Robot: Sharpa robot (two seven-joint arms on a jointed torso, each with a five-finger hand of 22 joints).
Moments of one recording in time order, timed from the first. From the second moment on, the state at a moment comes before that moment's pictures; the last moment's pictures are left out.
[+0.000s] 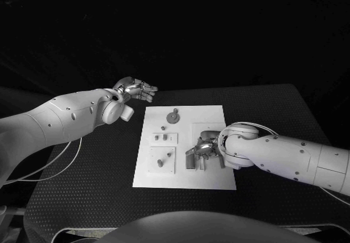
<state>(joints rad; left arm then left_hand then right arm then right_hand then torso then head) 1.21 -0.65 -0.11 0.95 -0.31 -0.12 0.21 1.03 -0.03 0.34 -0.28 0.06 0.86 0.18 0.35 0.38 1.05 0.14 0.24 0.08 0.93 0.11 0.42 0.55 0.05 0.96 0.02 0.08 0.92 1.13 -0.55 -0.17 1.40 -1.16 0.05 -0.49 0.60 -0.19 0.65 0.01 0.06 1.09 0.07 0.25 0.69 1.28 -0.04 0.66 1.02 1.30 -0.14 1.16 1.08 0.19 1.17 -0.09 1.16 1.31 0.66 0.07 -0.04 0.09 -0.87</state>
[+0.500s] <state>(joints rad) 1.21 -0.66 -0.11 0.95 -0.31 -0.12 0.21 1.03 -0.03 0.34 -0.28 0.06 0.86 0.18 0.35 0.38 1.05 0.14 0.24 0.08 0.93 0.11 0.42 0.55 0.05 0.96 0.02 0.08 0.92 1.13 -0.61 -0.17 1.45 -1.18 0.02 -0.48 0.66 -0.13 0.61 -0.07 0.08 1.09 0.07 0.25 0.70 1.28 -0.04 0.66 1.03 1.30 -0.14 1.16 1.08 0.19 1.17 -0.10 1.16 1.31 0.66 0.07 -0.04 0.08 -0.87</state>
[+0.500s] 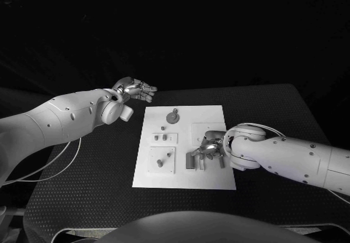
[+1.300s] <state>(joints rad) 1.21 -0.67 -0.11 0.95 -0.31 -0.12 0.21 1.02 -0.03 0.34 -0.28 0.06 0.86 0.18 0.35 0.38 1.05 0.14 0.24 0.08 0.93 0.11 0.42 0.55 0.05 0.96 0.02 0.08 0.92 1.17 -0.80 -0.12 1.52 -1.20 0.09 -0.48 0.73 -0.15 0.60 -0.14 0.08 1.08 0.07 0.25 0.71 1.31 -0.04 0.71 1.07 1.33 -0.15 1.19 1.11 0.18 1.18 -0.10 1.17 1.31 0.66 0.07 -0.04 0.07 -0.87</state>
